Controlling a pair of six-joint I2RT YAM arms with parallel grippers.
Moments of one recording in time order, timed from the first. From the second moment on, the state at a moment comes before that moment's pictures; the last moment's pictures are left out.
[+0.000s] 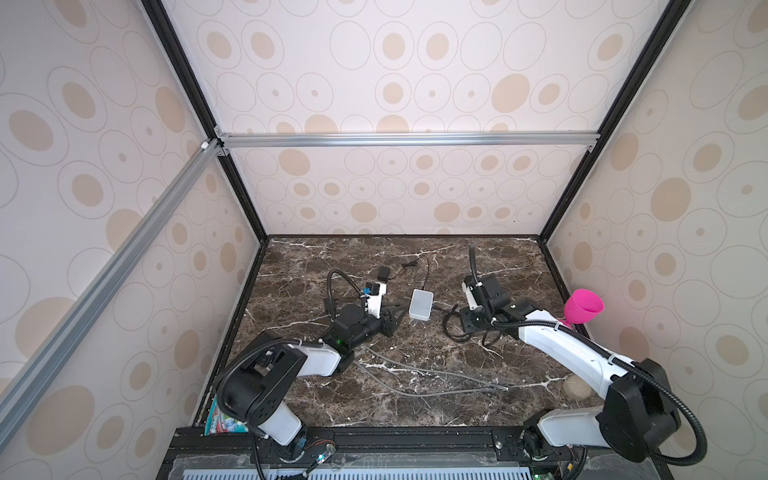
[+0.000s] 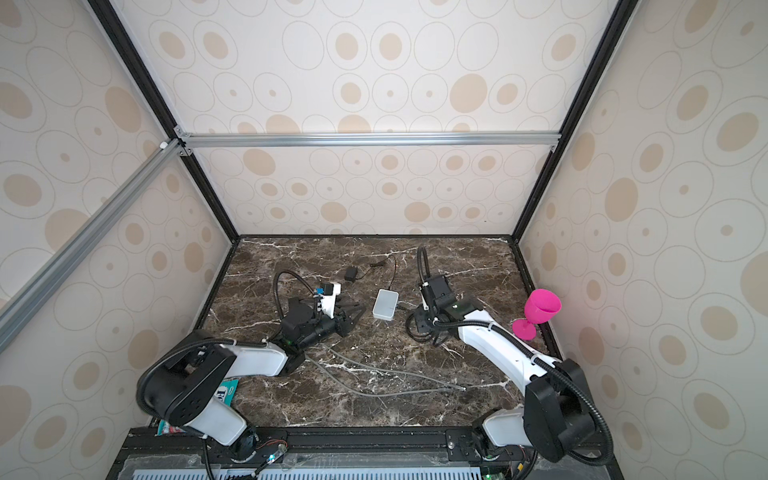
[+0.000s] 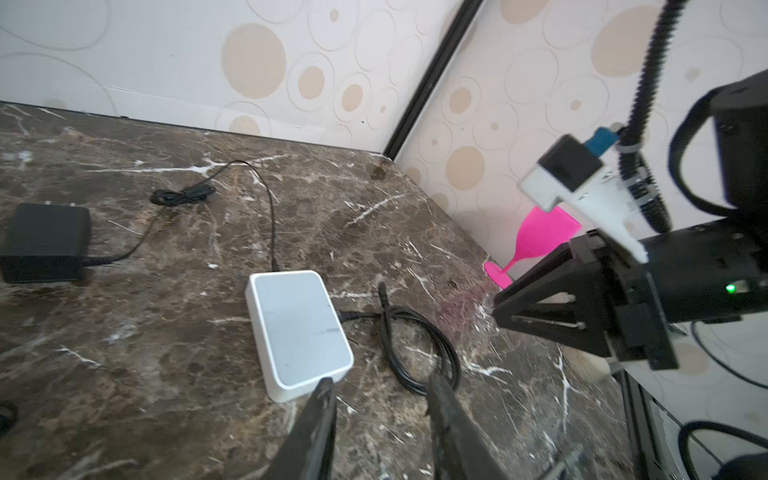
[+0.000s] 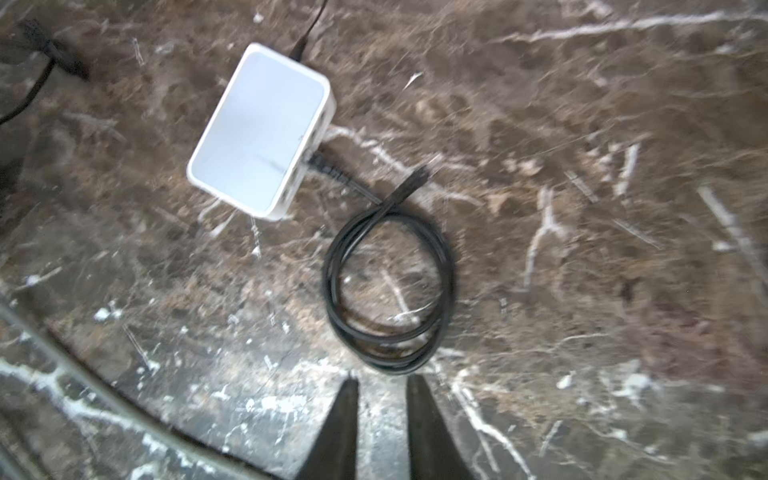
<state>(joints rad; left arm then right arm) -0.67 1.51 0.49 0.87 0.27 -0.47 0.53 1.34 0.89 -0.62 0.03 0.30</state>
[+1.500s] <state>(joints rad) -0.92 0.93 0.30 0.33 0.02 -0.46 0.84 1.14 0.50 -0.57 -0.08 0.90</state>
